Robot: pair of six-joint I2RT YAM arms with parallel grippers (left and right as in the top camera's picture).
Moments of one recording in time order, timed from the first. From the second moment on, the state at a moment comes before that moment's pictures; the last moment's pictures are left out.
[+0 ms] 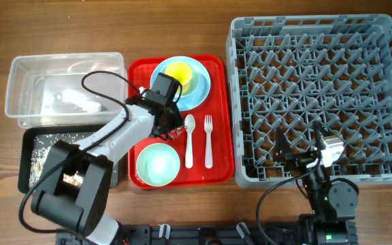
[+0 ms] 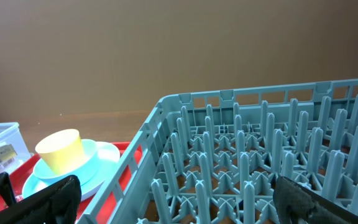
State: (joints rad) left arm -0.44 1.74 1.00 -0.55 0.02 -0.82; right arm 0.01 0.01 0.01 0.01 -0.20 0.16
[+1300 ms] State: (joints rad) left arm -0.39 1.30 1.04 -0.67 -0.28 -0.81; right arm 0.01 0.01 0.01 0.01 -0.20 0.16
